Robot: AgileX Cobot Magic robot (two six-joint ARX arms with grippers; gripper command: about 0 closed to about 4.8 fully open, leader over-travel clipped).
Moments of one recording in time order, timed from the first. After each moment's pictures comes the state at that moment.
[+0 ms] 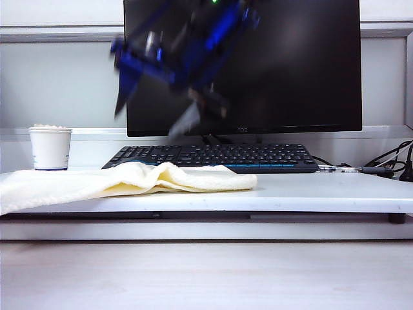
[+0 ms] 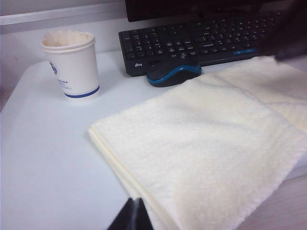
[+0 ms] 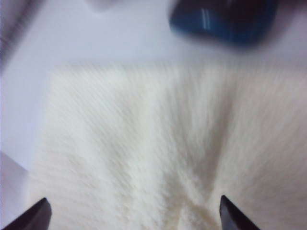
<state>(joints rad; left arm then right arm) -0.04 0.00 0.01 -0.12 0.22 0.10 0.74 1.83 1.45 -0.29 -0.15 0.40</state>
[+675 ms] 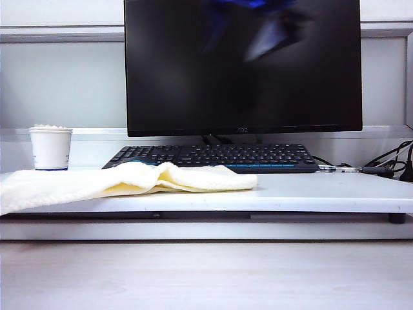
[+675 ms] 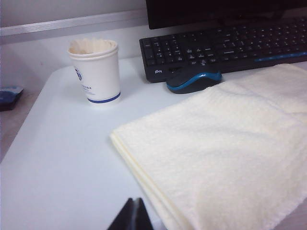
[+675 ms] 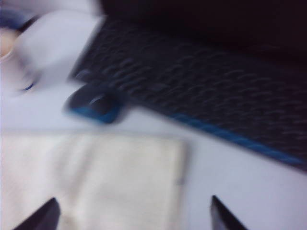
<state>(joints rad) -0.04 0.00 0.01 -0.09 0.15 0.10 0.61 1.45 1.30 -0.33 0.13 0.19</state>
